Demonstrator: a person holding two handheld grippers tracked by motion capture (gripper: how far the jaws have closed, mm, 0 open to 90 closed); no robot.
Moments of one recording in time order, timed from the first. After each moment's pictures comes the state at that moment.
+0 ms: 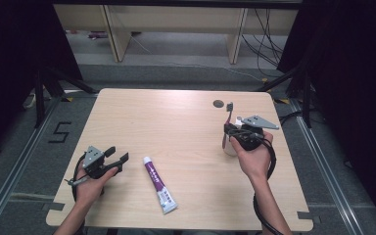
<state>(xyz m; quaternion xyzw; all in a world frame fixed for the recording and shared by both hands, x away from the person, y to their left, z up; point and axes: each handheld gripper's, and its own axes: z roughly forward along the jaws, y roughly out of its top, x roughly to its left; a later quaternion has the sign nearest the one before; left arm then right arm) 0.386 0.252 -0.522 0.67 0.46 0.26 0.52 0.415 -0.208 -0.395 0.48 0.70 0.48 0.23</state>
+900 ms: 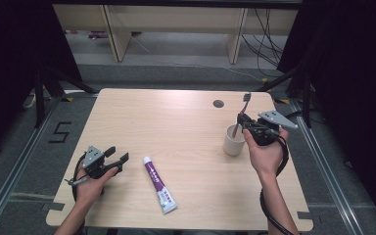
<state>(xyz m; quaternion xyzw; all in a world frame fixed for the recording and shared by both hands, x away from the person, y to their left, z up) 0.386 0.251 -0.522 0.67 0.46 0.26 0.52 0.413 -0.234 -0.374 0.49 0.64 0.52 0.28</state>
